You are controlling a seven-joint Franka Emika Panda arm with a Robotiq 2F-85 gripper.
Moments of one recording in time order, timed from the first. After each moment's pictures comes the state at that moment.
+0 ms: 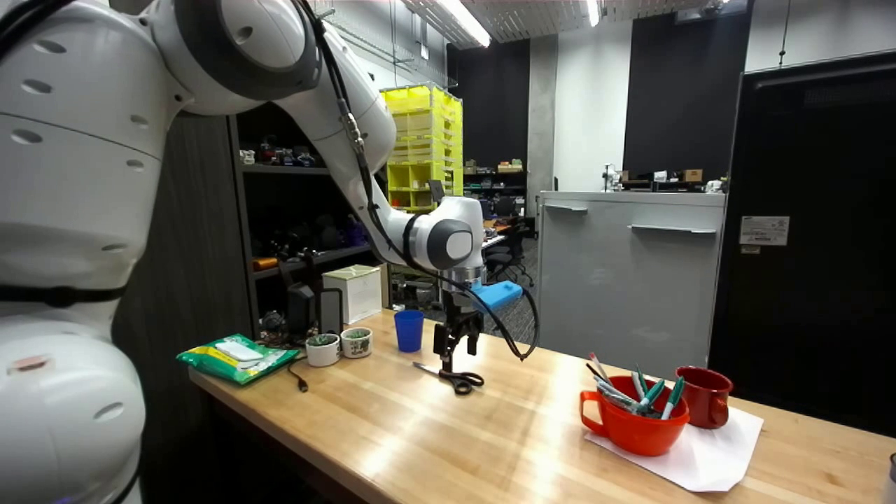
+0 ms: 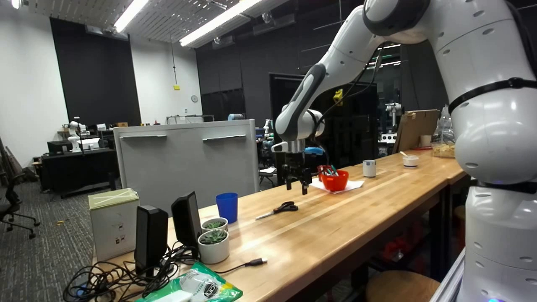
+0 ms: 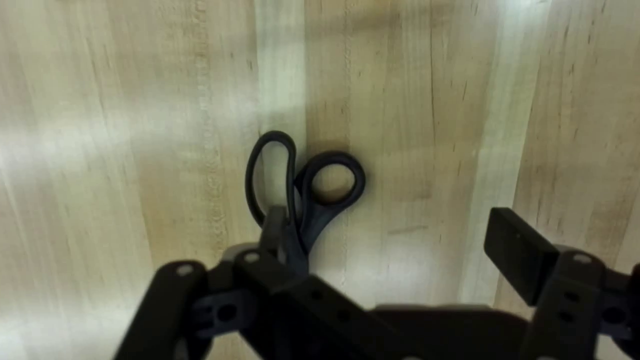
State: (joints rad) arm -0.07 0.26 -0.03 -2.11 0.00 2.40 -1.62
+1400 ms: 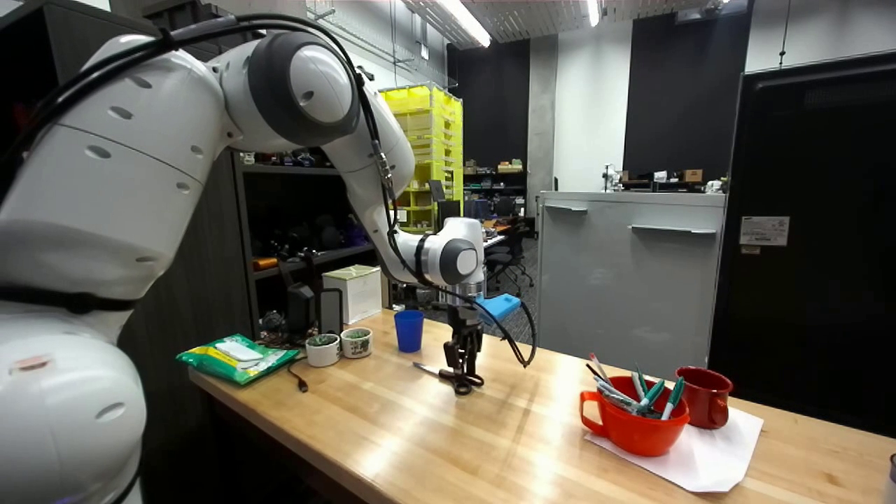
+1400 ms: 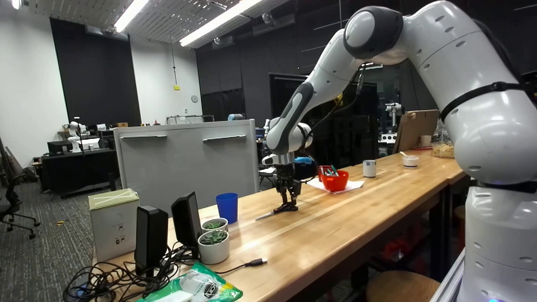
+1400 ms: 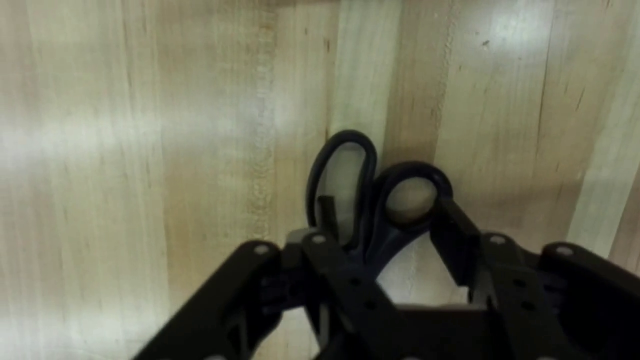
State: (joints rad) arm -0.07 0.44 0.00 -1.95 -0.10 2.38 -1.60
